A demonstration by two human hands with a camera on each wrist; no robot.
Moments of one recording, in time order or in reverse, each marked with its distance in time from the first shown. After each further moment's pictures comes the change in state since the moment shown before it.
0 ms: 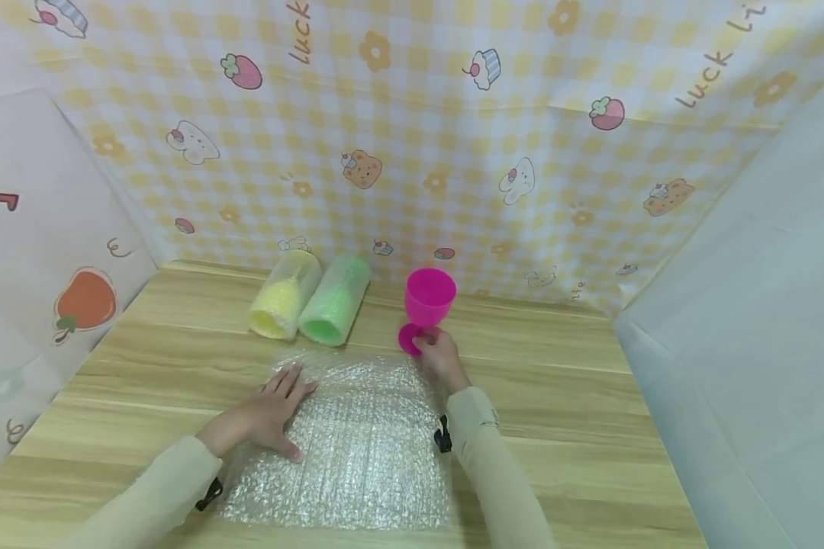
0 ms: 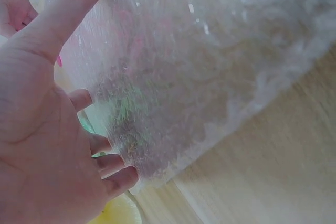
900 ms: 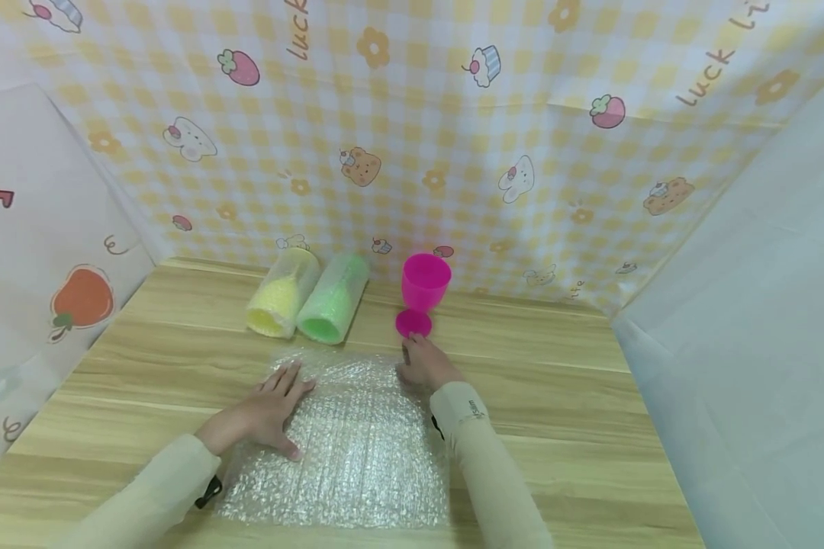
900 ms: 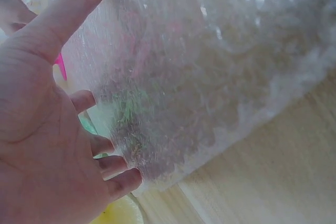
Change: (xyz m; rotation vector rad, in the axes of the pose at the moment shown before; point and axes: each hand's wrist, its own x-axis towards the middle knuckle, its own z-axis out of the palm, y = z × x) left_hand -0.001 0.005 -0.004 -0.022 -0.012 -0.023; right_hand -0.005 -0.011 0.009 -0.850 -0.330 -0.161
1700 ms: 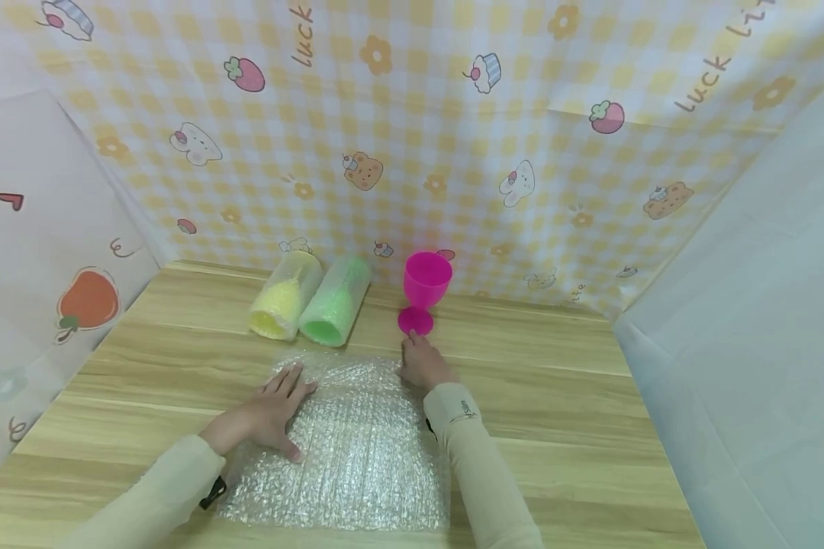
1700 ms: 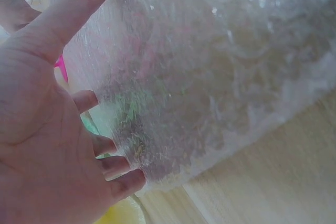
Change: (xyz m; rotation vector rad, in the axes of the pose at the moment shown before) left_hand 0.001 0.000 0.003 -0.006 -0.001 -0.014; right_hand 0.008 -0.002 0.008 -0.013 0.023 0.005
